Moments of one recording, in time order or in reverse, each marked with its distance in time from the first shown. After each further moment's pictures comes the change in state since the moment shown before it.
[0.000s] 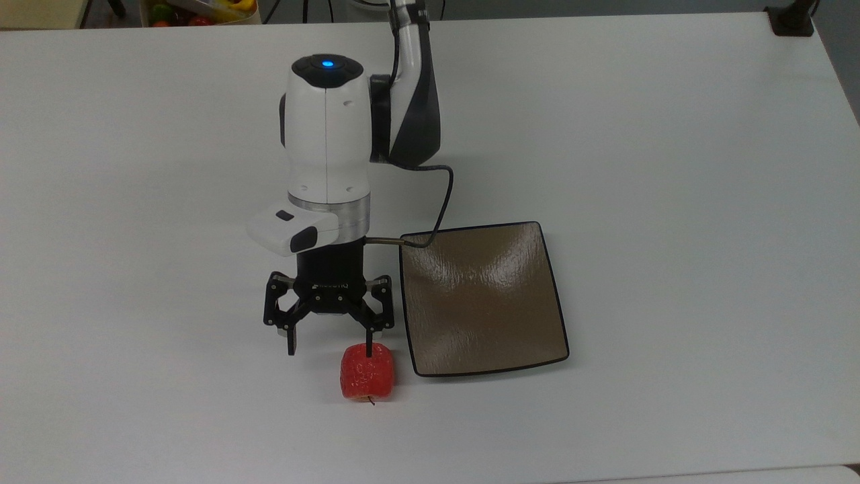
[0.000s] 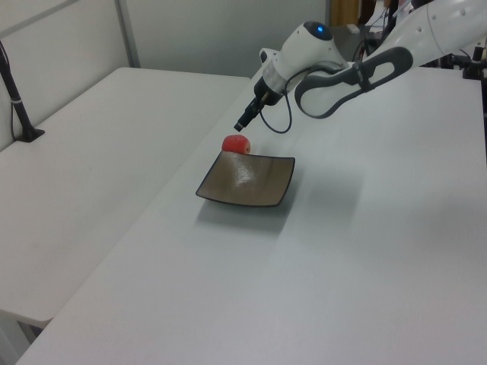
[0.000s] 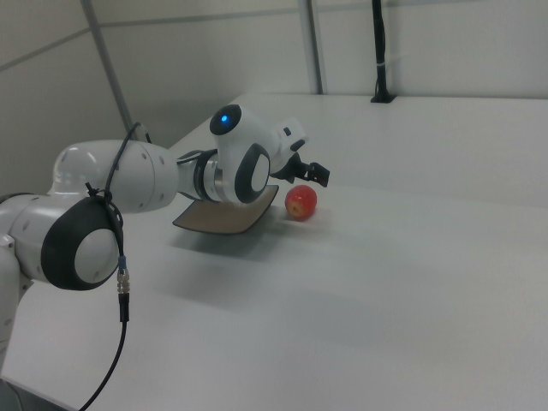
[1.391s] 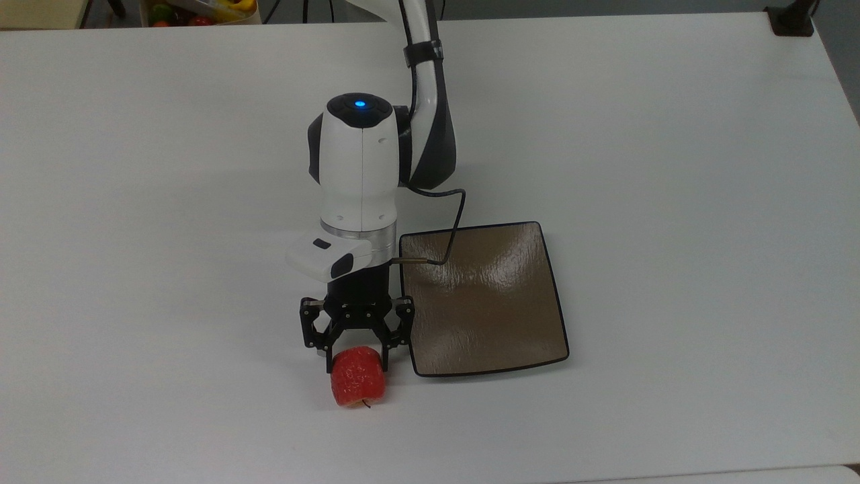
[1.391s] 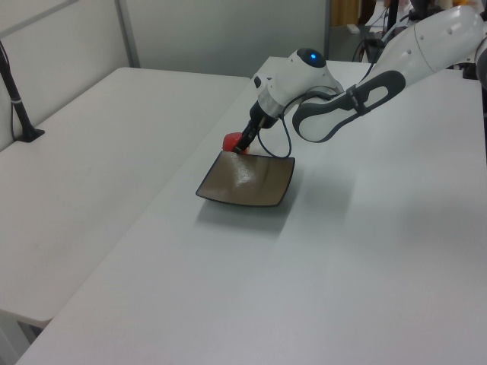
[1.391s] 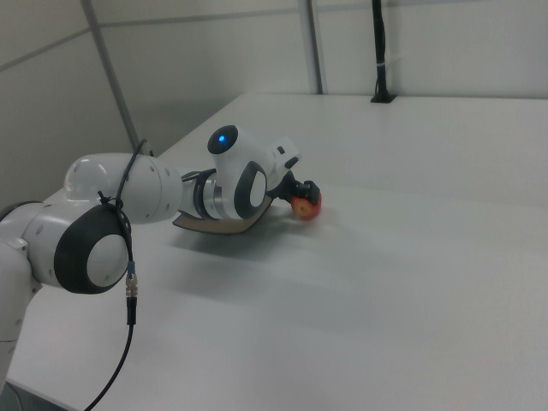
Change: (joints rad) arm 0.029 0.079 0.000 0.014 -0.056 0.031 0.000
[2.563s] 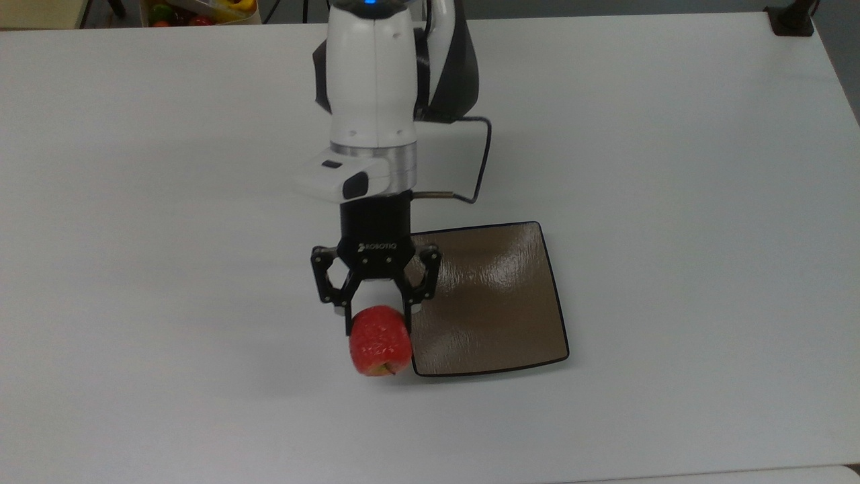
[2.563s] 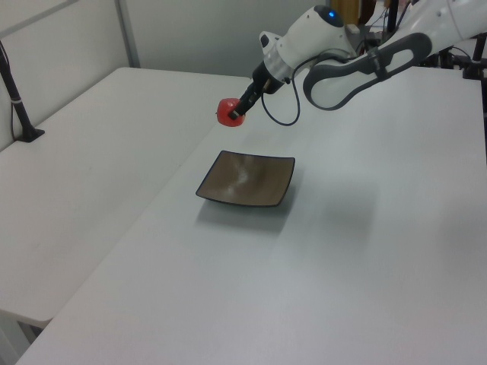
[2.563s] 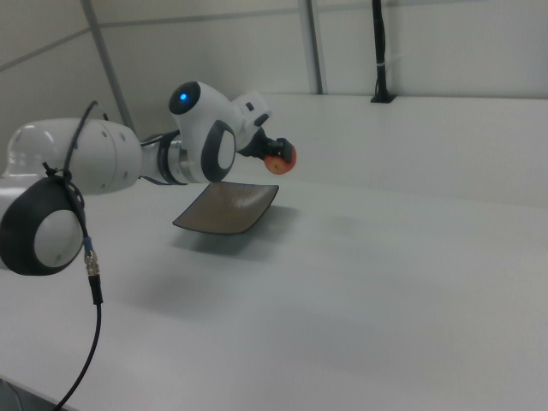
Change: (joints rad) arm 0.015 -0.242 0.036 -0.148 0.000 0.010 0.029
